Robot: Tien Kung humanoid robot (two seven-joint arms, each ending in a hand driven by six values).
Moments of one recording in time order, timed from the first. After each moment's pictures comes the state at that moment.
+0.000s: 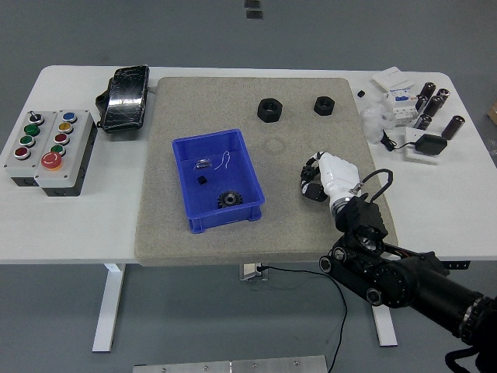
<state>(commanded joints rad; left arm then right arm) -0.02 0.08 -1.68 -0.18 1.62 0.05 0.25 0.60 -0.10 0.56 0.91 -1.84 -0.52 -0.52</state>
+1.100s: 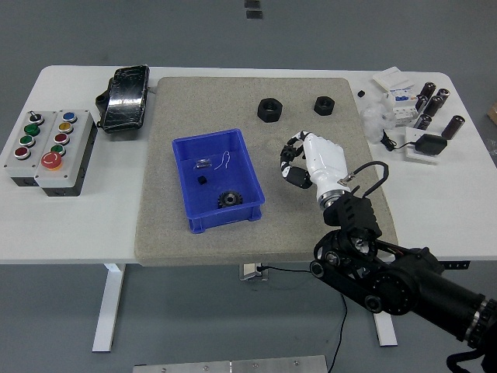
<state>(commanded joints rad) -0.02 0.08 -1.68 -0.18 1.62 0.05 0.25 0.59 -0.12 0.53 1.17 -1.90 -0.62 -0.53</state>
